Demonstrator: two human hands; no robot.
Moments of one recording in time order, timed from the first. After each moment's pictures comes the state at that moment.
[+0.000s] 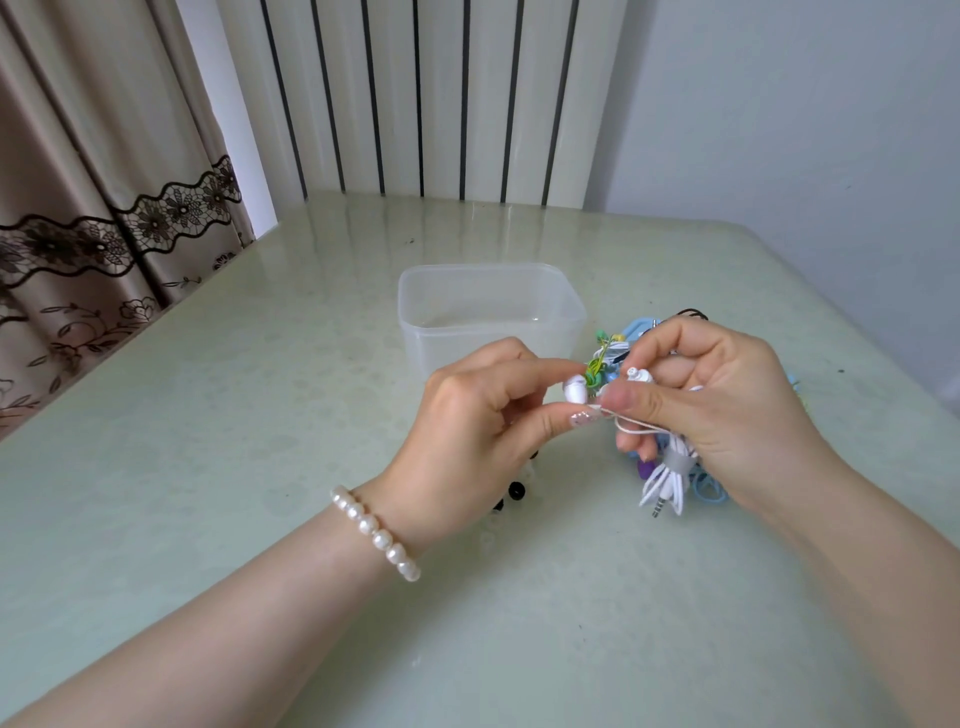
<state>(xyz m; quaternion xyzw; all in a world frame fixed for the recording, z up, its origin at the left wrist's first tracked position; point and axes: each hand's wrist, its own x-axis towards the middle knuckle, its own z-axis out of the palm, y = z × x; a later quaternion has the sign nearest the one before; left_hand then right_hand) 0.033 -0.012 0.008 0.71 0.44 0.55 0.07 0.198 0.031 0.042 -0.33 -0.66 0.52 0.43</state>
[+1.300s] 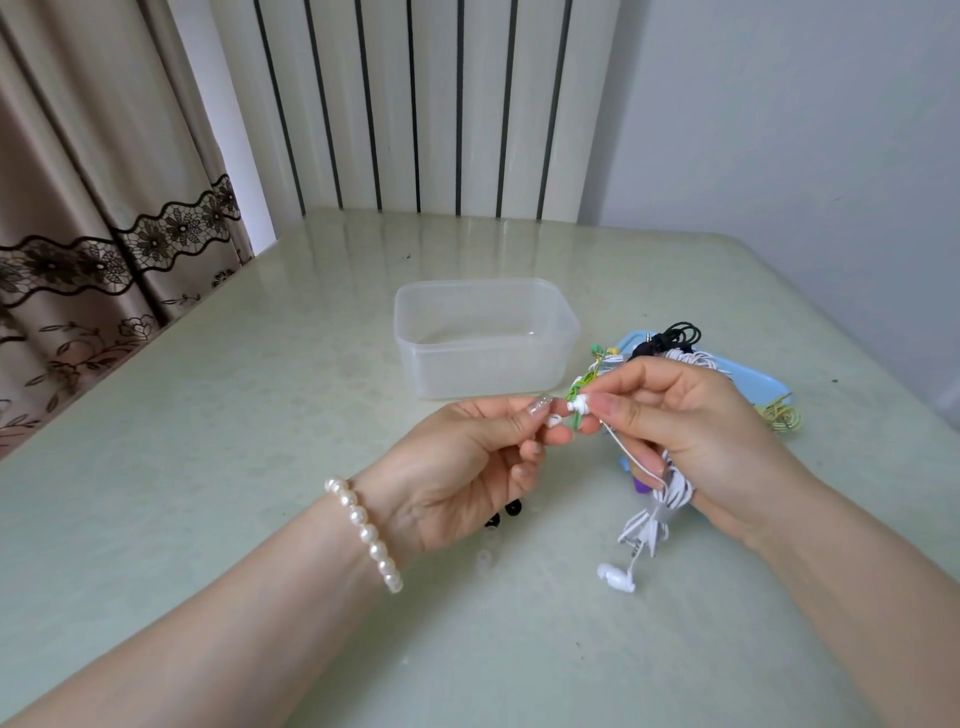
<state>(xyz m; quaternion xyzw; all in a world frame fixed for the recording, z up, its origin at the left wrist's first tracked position) 0.034 -0.006 0.010 0.28 0.39 0.52 0.71 0.196 0.038 0.029 -0.36 -0.65 0.55 0.37</state>
